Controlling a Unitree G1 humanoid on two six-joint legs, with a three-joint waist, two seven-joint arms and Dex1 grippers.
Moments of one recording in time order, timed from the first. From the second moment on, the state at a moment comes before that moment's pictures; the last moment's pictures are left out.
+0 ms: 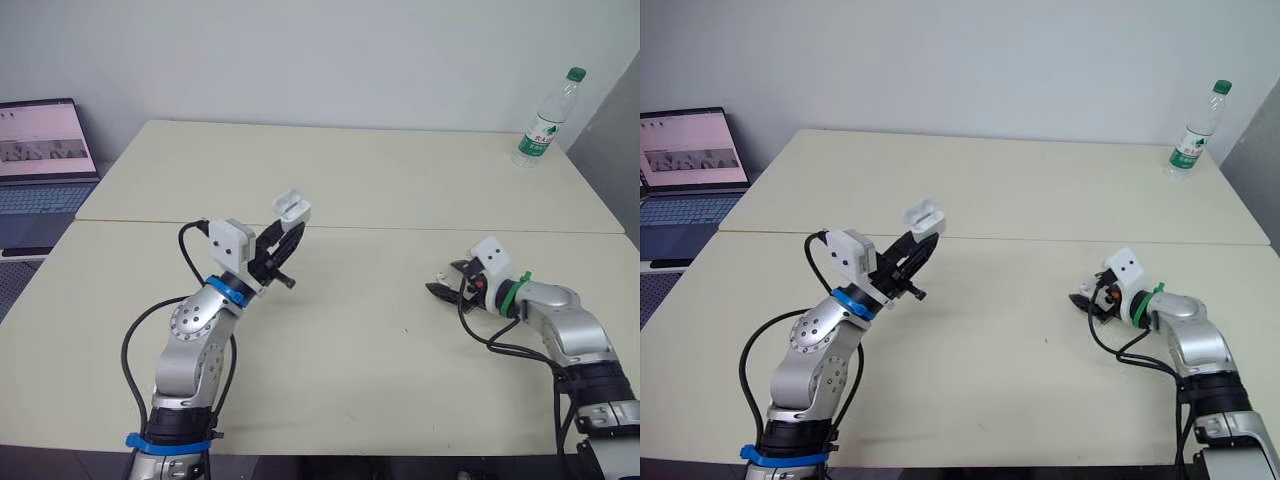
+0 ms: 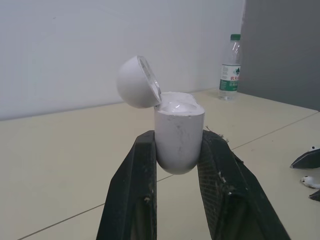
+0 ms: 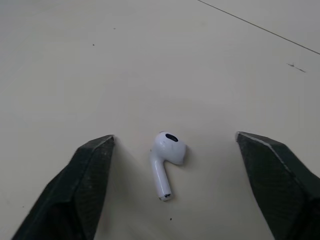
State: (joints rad) left arm -0.25 0.27 0.07 -0.19 -0.35 0.14 -0.54; right arm -0.41 -0.60 0.03 0.23 0.20 0.41 0.79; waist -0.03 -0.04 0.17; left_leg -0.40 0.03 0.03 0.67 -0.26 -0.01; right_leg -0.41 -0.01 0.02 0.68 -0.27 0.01
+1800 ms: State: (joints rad) left arm -0.14 0.24 0.04 -0.21 -0.31 0.06 -0.49; right arm -0.45 -1.20 0.19 0.78 -0.17 -0.30 1.35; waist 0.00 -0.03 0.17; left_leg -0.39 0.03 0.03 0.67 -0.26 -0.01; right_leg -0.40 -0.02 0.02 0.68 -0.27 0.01
